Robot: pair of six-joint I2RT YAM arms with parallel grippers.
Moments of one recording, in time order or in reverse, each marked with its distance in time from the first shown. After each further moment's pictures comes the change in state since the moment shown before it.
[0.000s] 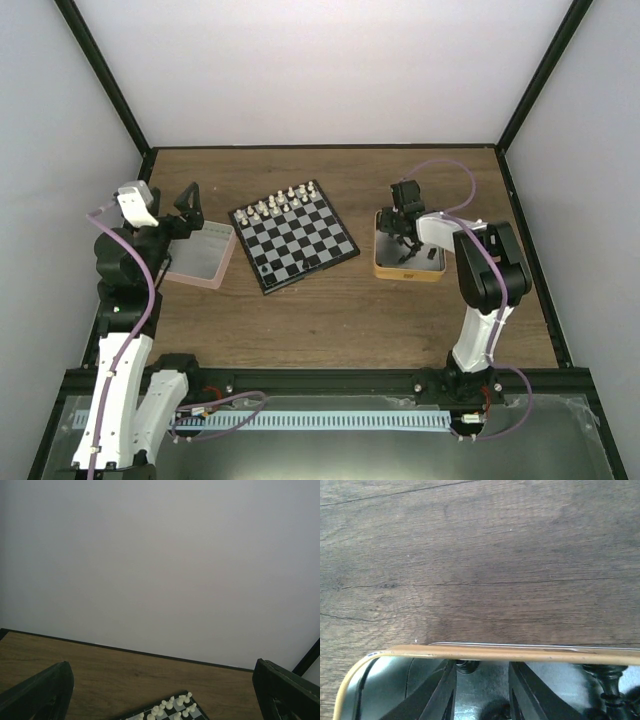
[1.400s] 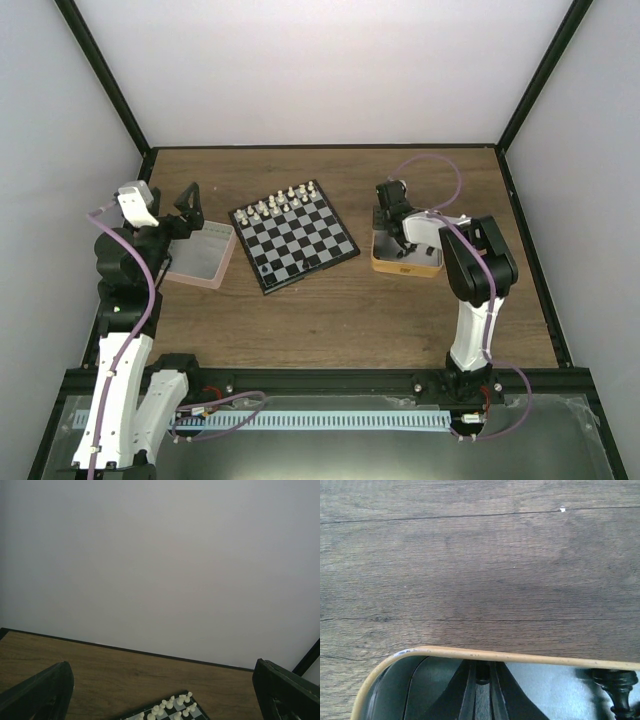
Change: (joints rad) left arm 0.000 0.000 -0.002 0.000 0.000 0.000; right arm 0.076 0.086 0.051 0.085 0.191 -0.048
